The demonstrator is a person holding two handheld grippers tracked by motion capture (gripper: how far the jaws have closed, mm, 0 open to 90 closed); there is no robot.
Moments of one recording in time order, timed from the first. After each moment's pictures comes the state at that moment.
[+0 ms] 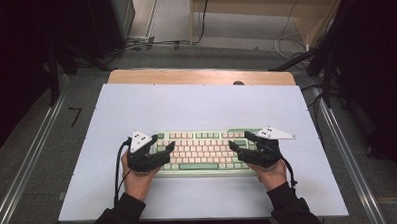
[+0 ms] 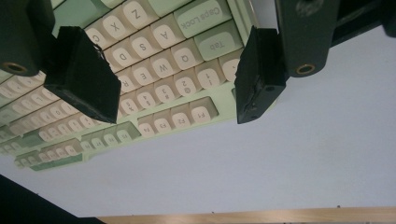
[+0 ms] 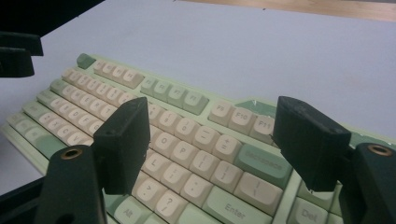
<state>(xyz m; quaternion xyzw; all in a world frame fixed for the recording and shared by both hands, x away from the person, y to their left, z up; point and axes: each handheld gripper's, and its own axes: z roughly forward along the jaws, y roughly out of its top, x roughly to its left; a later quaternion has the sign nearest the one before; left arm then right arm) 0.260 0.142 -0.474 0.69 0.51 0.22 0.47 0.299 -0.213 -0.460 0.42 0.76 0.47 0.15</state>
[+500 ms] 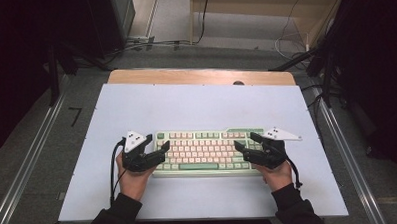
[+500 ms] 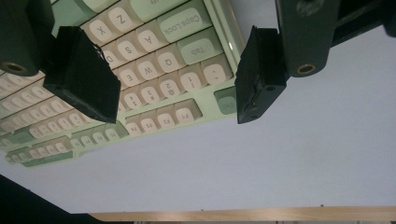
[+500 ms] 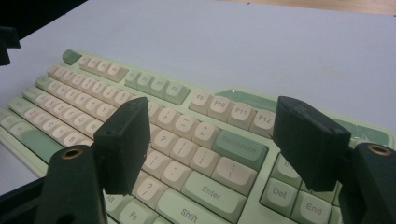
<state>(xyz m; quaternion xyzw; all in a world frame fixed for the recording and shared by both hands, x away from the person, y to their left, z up) 0.259 0.153 -0.474 0.68 0.52 0.23 0.47 0.298 -0.226 -0.462 0.43 0.76 0.46 0.16</state>
